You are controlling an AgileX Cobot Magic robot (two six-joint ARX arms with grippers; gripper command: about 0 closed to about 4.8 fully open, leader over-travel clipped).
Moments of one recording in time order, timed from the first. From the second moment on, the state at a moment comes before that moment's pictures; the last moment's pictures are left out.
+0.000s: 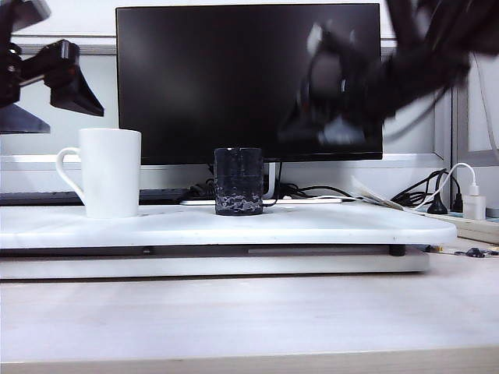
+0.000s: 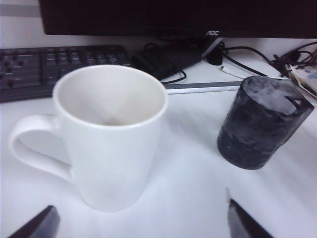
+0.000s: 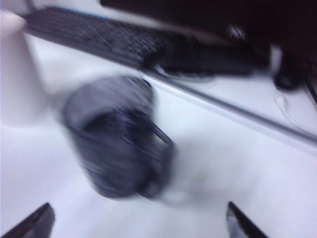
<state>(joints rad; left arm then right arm) -0.18 1.18 0.53 0.46 0.17 -0.12 0.36 1.64 0.91 0.48 -0.31 -0.06</state>
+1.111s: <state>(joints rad) -0.21 1.26 0.53 0.63 0.15 -0.08 0.37 2.00 1.10 0.70 -0.25 -0.06</state>
